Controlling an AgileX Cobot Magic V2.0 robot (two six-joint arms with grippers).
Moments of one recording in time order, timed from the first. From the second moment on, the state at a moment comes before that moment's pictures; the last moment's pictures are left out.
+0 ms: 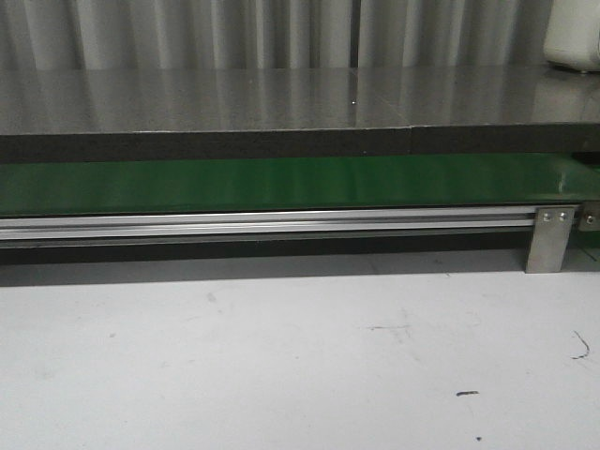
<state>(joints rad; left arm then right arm) -0.16 0.03 -0.36 -0.17 0.44 0.21 0.20 0.71 -0.52 -0.08 0.24 0.14</state>
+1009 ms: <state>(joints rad) -0.16 0.03 -0.36 -0.17 0.44 0.21 0.20 0.11 -0.28 -0.08 0.24 0.14</state>
